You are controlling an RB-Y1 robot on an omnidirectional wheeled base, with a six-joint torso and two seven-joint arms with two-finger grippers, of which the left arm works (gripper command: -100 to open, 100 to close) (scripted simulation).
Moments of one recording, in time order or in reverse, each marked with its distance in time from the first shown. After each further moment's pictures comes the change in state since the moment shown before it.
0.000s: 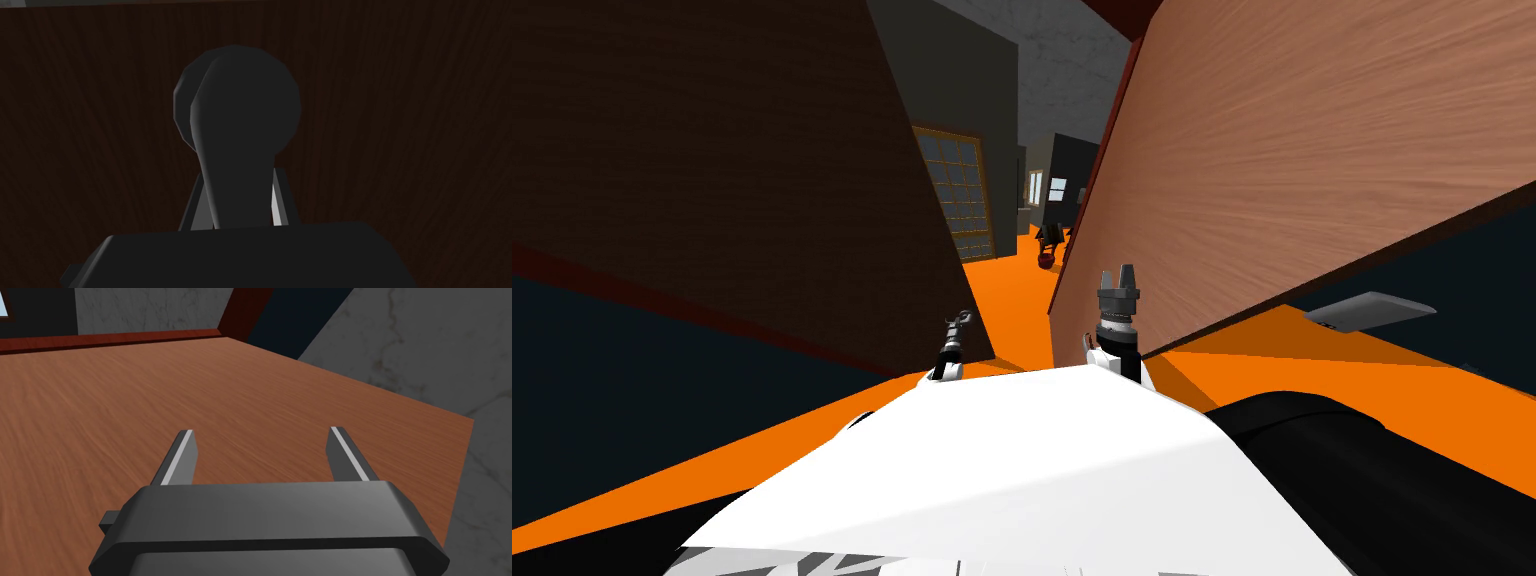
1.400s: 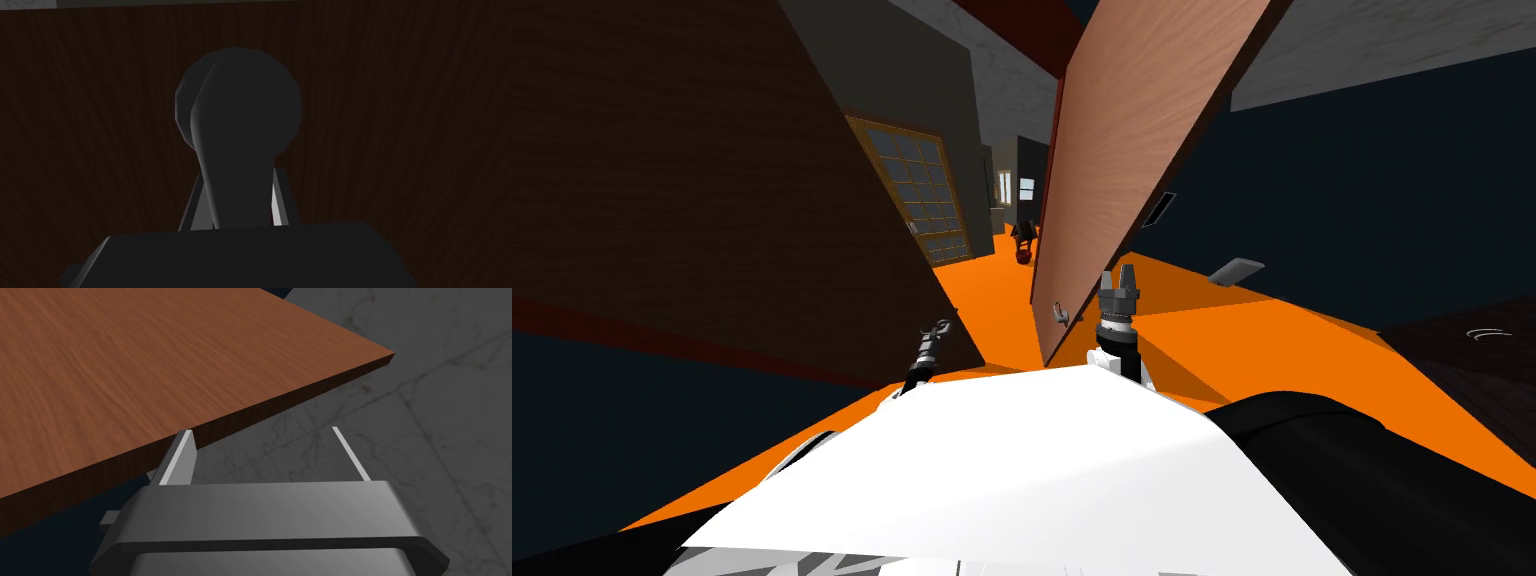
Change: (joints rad) arm 0.080 0.176 -0.041 0.071 0.002 -0.134 0.196
